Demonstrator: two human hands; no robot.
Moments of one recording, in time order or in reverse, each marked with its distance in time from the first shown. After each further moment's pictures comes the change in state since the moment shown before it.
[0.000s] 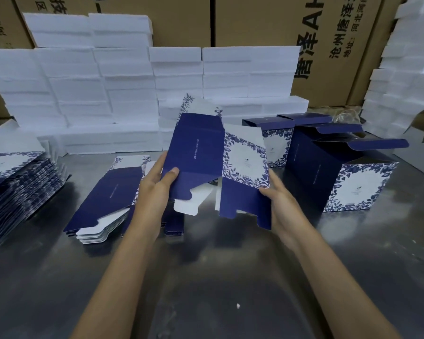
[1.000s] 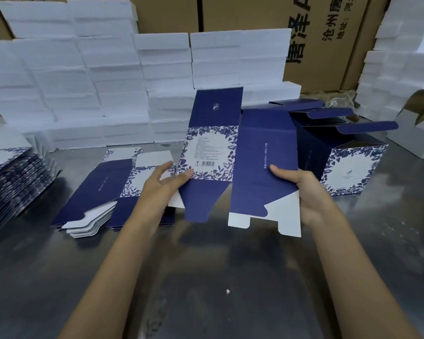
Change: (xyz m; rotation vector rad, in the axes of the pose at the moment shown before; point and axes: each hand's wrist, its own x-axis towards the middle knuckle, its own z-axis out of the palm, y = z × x) left_hand -0.003 -0.016 0.009 0.098 -0.119 -0.215; right_hand -0.012 -0.033 -0.044 0.273 -0.126 0.142
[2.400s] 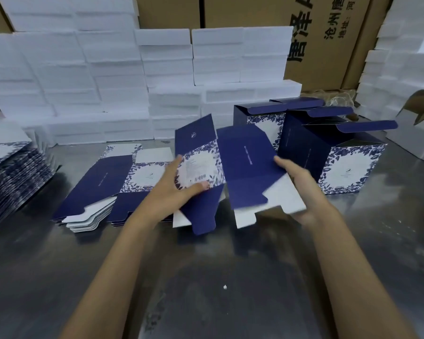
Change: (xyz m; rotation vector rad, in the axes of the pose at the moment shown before) left_hand 0.000 -0.002 0.003 0.443 -0.151 0.095; right_hand 0.005 0.001 -0.002 -0.071 0.032 0.065
